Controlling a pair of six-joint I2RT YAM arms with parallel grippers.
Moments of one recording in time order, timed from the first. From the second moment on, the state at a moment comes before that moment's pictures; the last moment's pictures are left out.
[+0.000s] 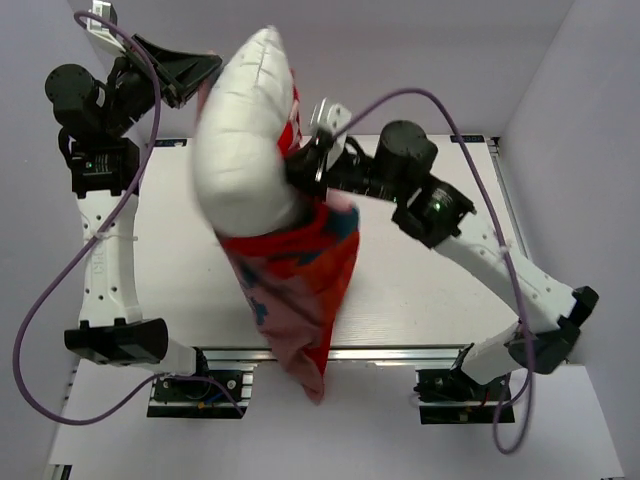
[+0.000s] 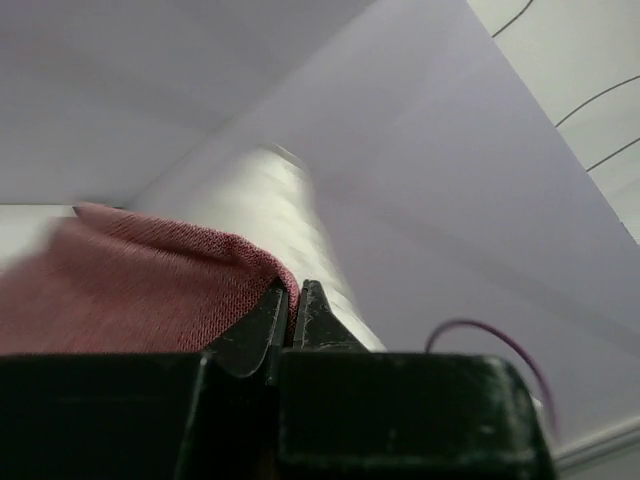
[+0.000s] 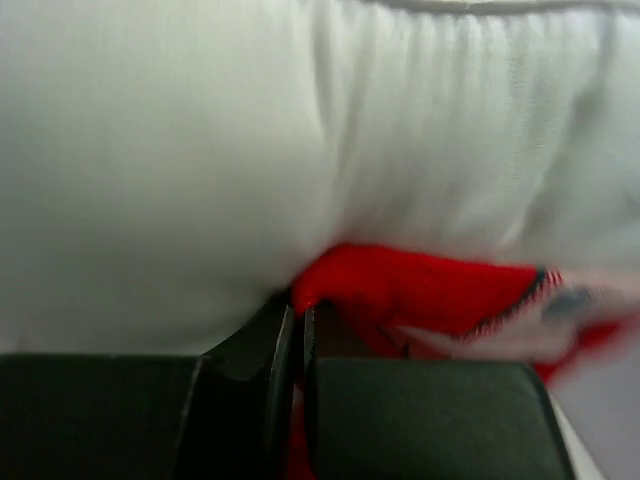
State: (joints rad) left arm 0.07 1.45 1.92 -0.06 0.80 -1.24; right arm 0.88 1.48 1.76 -0.17 -0.46 -0.15
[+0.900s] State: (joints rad) left arm 0.06 1.60 2.15 0.03 0.78 -1.41; right arm 0.79 1.55 2.11 -0.05 -0.37 -0.21
